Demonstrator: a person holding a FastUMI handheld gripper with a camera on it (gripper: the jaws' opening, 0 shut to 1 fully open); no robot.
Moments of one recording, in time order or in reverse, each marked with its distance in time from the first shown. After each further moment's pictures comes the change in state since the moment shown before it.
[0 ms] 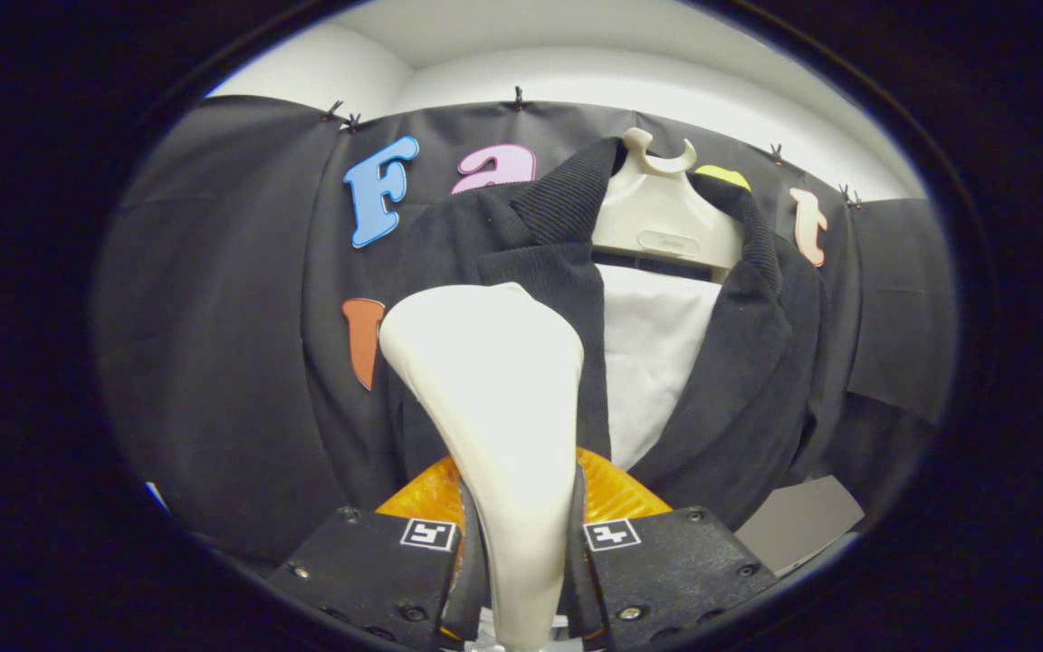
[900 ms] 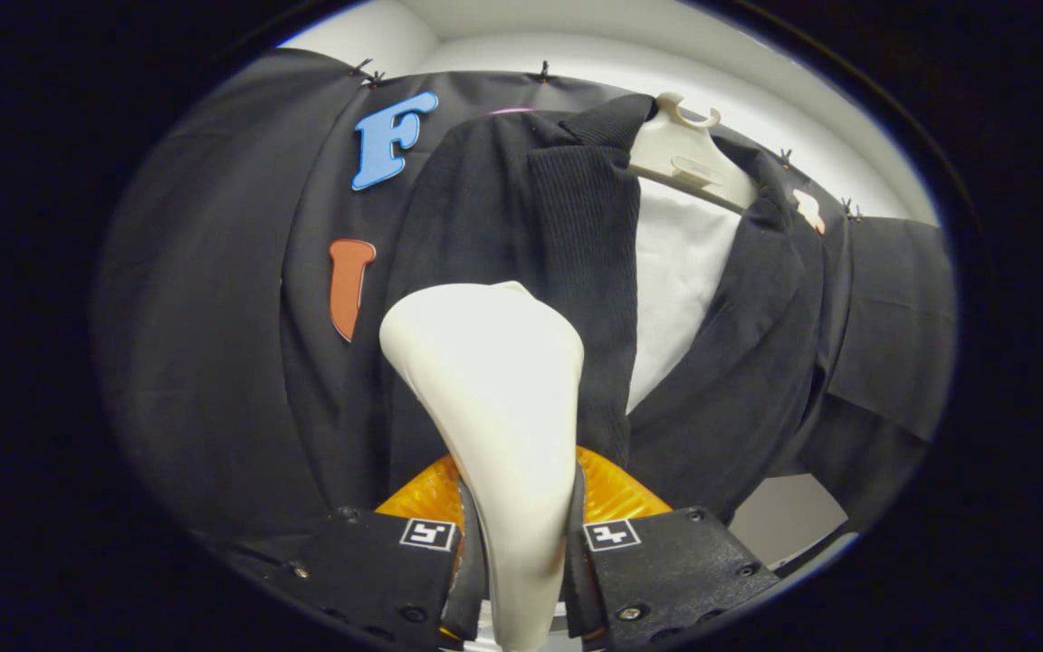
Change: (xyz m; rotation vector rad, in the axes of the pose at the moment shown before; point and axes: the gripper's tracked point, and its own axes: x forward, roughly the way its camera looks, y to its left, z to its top) arm 0.003 0.006 -0.081 -0.093 0.082 -0.060
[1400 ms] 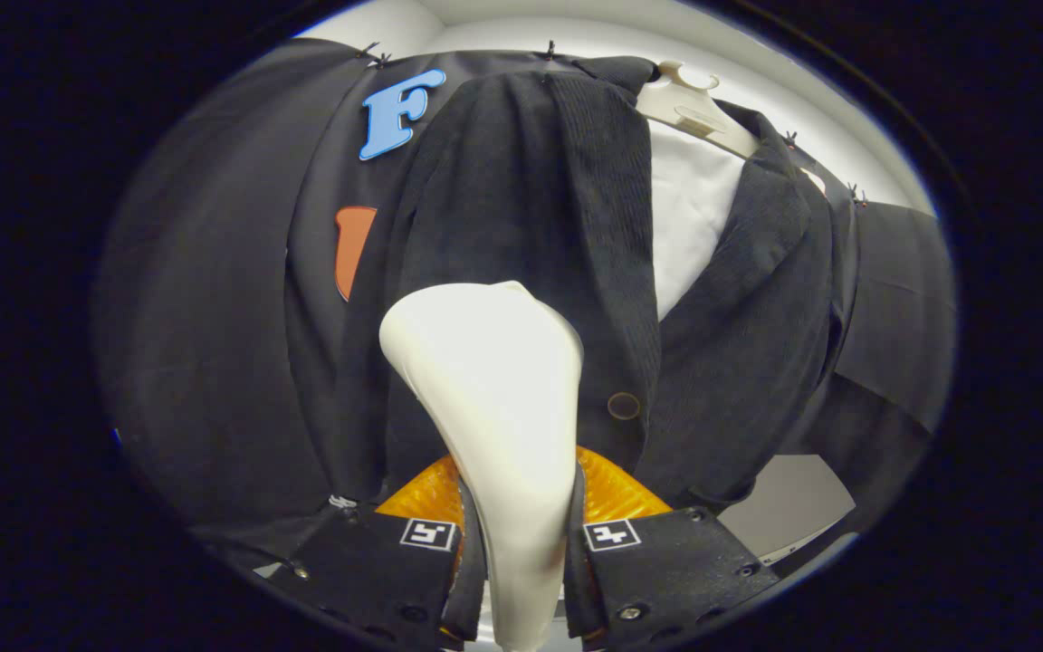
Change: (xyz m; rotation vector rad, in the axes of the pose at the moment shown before) arm 0.003 0.006 -0.055 0.000 0.092 0.018
